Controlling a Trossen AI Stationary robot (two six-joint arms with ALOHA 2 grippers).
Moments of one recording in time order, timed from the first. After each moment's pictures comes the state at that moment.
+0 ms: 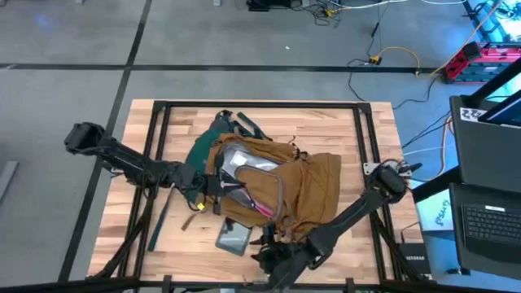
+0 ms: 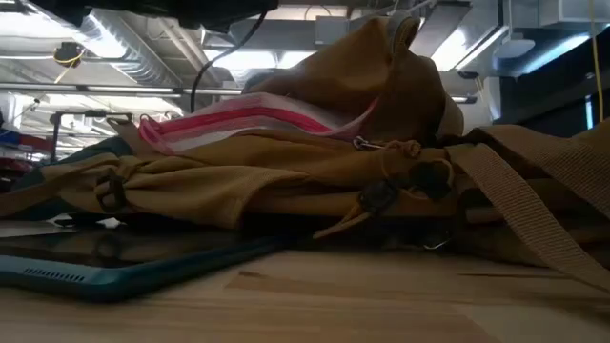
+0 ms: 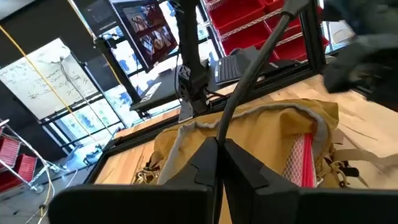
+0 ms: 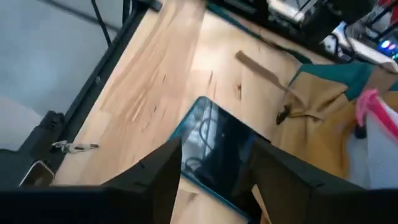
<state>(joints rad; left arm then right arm) -0.30 1.26 0.56 0.62 -0.33 0.40 0.69 2.05 1.51 -0.19 0.59 0.08</state>
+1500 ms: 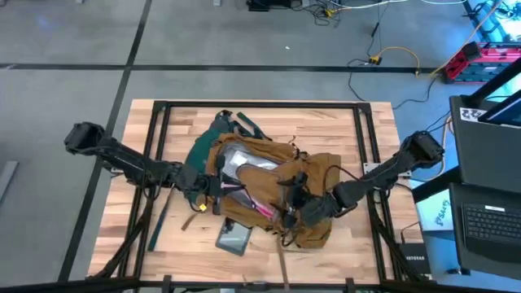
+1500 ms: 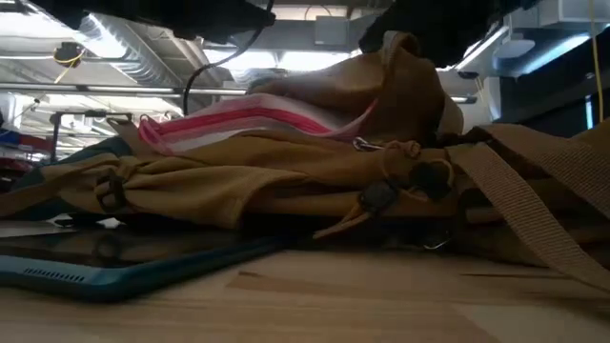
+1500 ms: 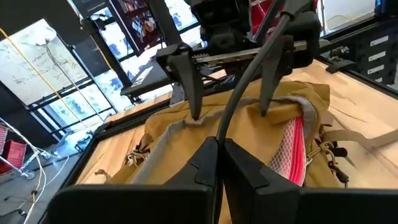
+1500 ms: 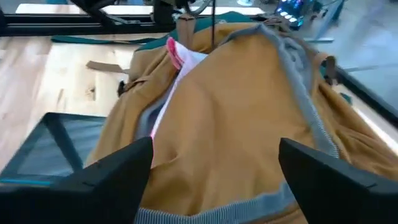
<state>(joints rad) -0.30 1.26 0.56 0.56 -0.32 0.36 0.50 1.54 0.90 0.00 0.68 0.39</state>
